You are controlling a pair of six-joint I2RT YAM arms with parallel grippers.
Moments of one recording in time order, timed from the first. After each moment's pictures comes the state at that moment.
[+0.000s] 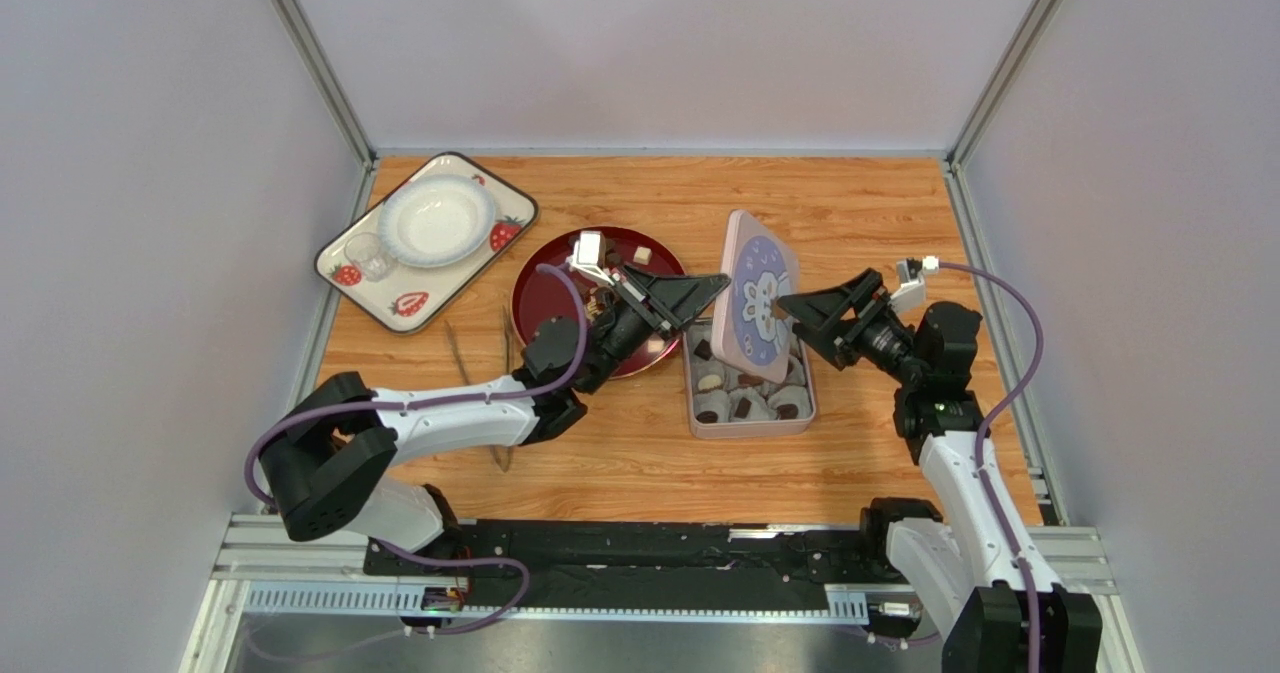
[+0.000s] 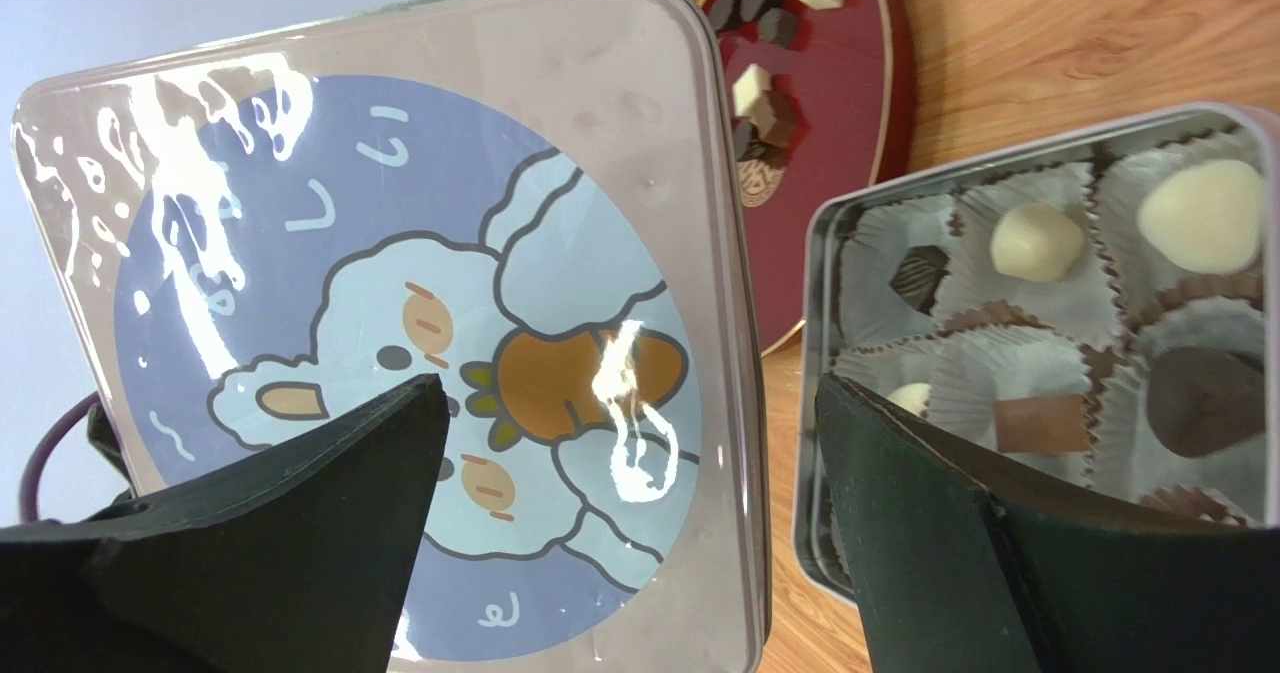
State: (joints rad) left arm -0.98 1.44 0.70 1.10 -0.12 -1.33; right arm -0.04 0.82 0.44 0.16 -0.72 1.05
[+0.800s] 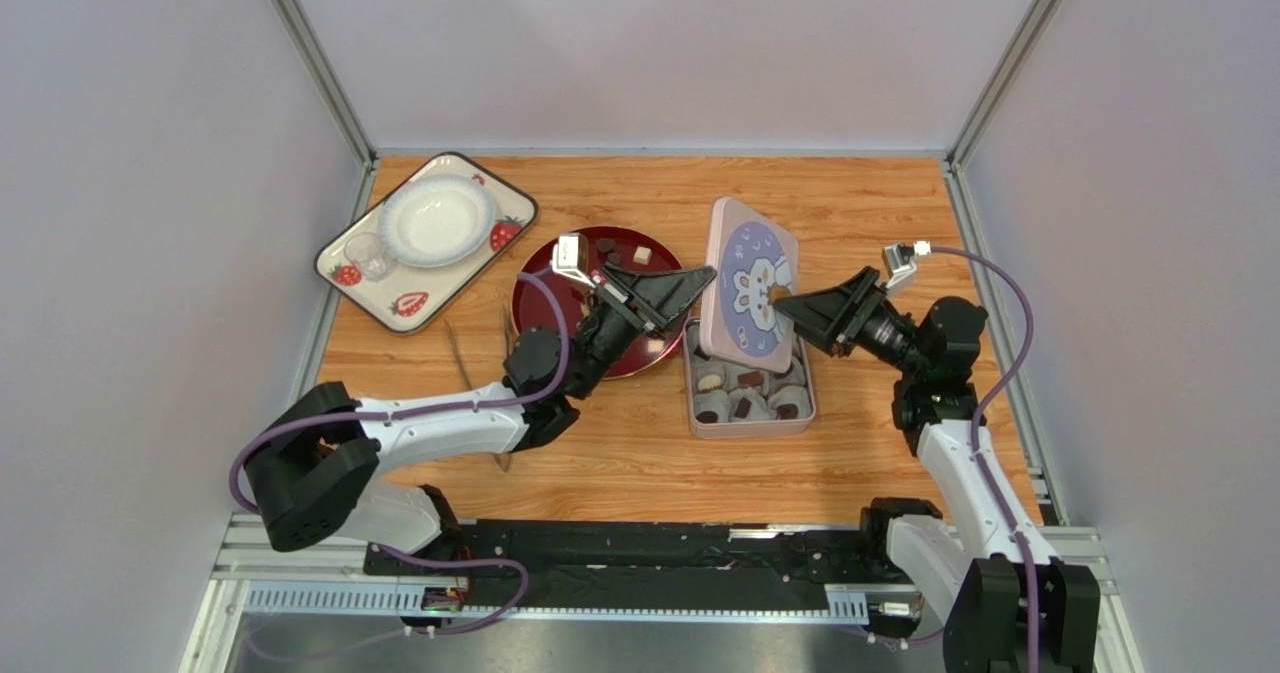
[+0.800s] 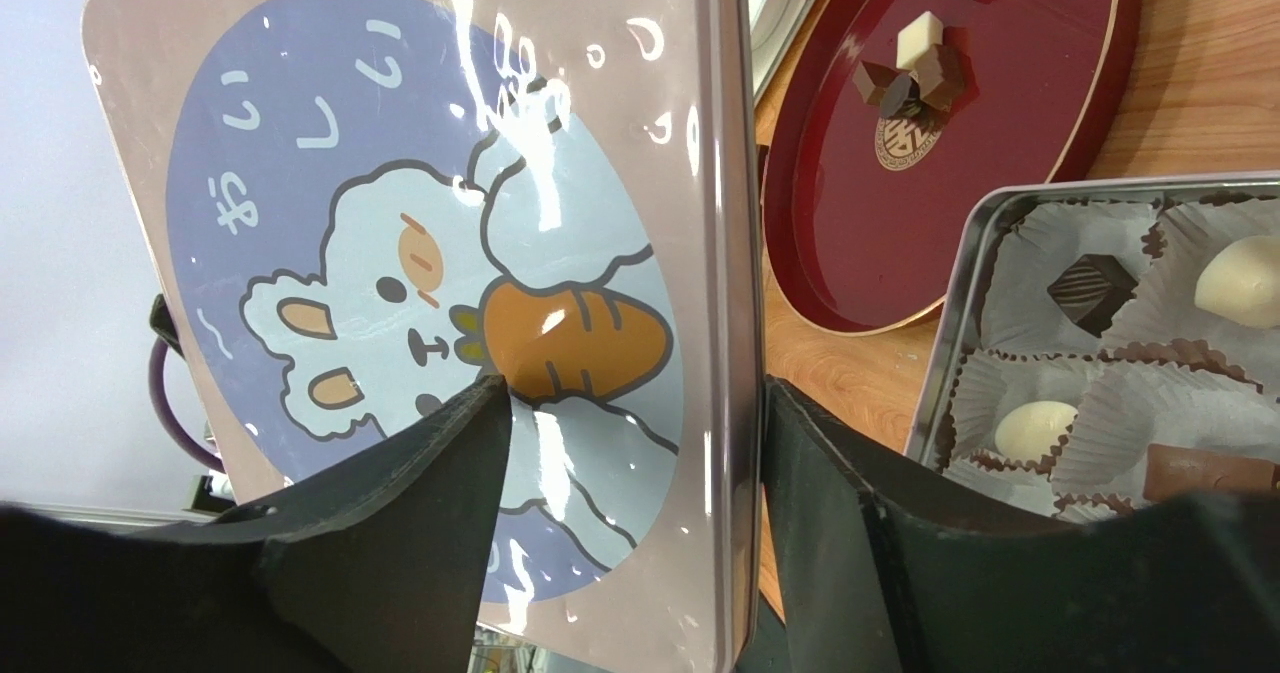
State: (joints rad) left arm -0.99 1.37 0.67 1.18 -0.16 -1.33; right arm -0.05 0.90 0.44 0.44 -0.93 1.17
